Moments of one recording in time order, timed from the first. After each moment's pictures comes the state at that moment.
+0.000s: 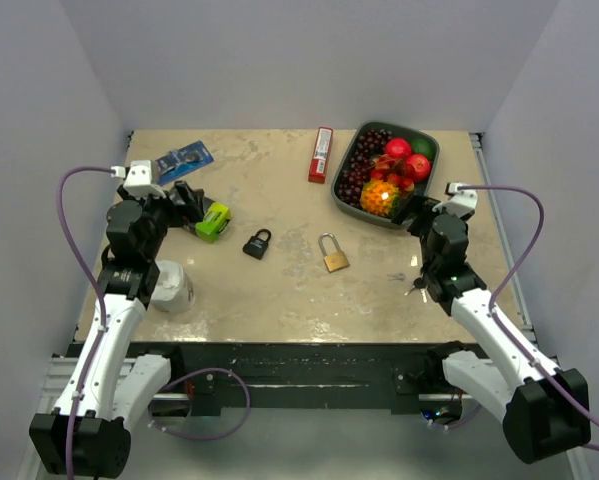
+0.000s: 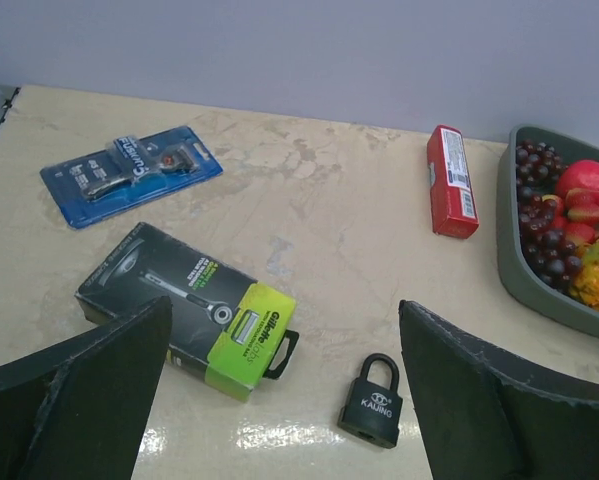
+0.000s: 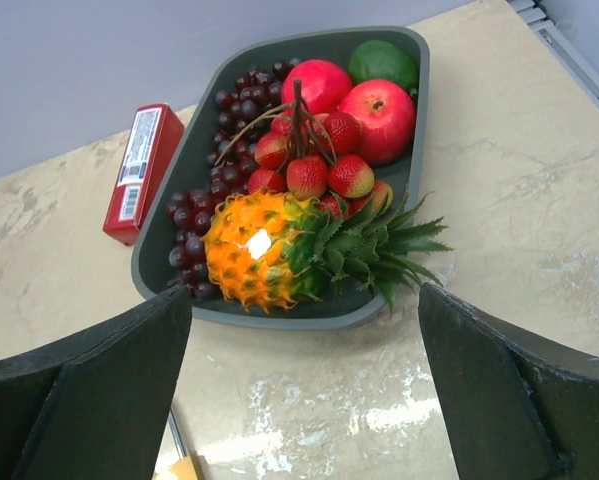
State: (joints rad) left arm -0.06 0.83 0.75 -0.03 0.05 -0.21; right arm 0.27 0.93 0.55 0.24 0.41 0.36
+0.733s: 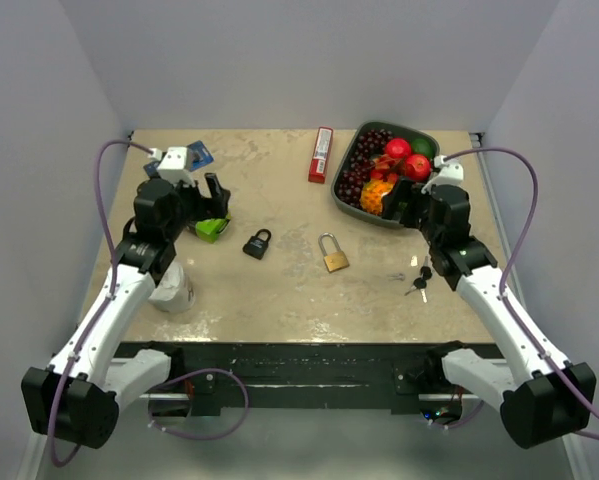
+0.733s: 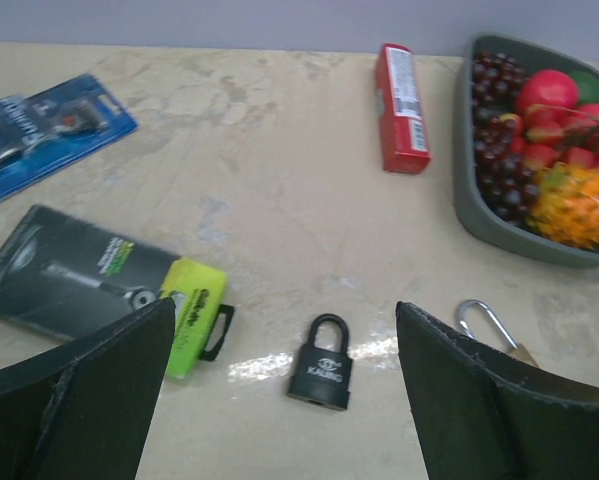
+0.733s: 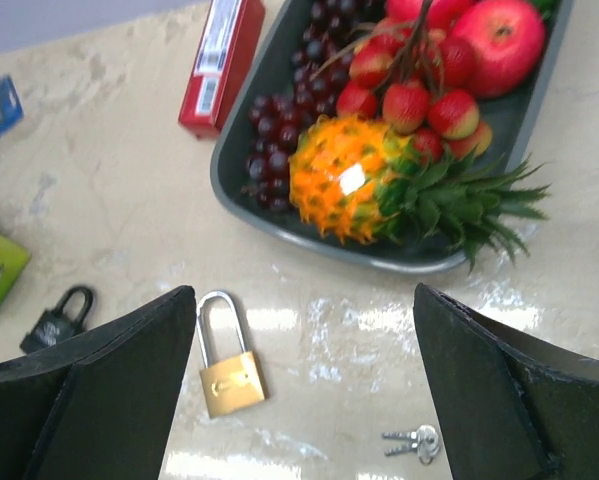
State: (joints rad) left arm -0.19 1.00 0.86 -0.13 0.01 -0.22; right arm 0.27 1.00 0.83 -0.15 0.17 0.36
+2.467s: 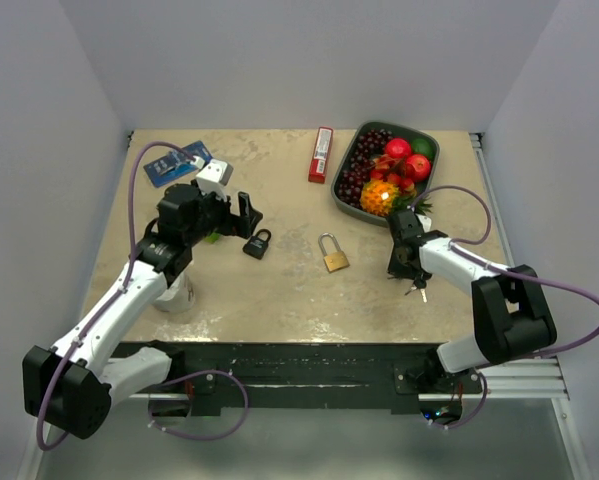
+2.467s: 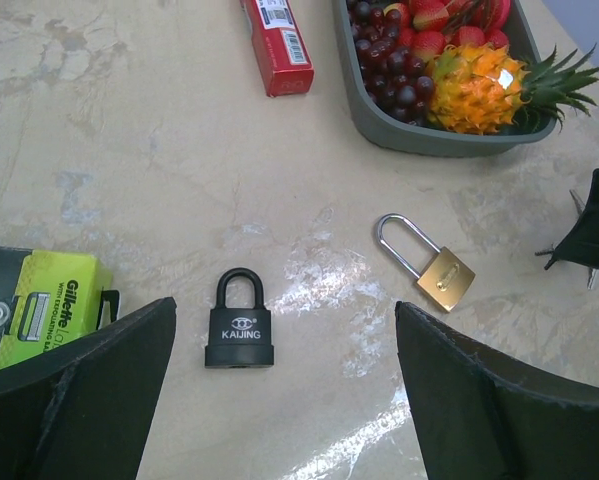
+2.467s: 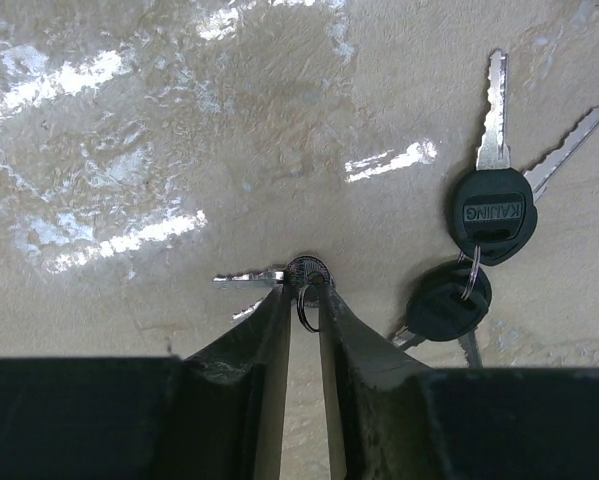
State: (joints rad) left arm -0.36 1.07 0.85 -0.13 0.18 -0.17; right arm 0.31 1.47 0.76 -0.51 0.30 0.58
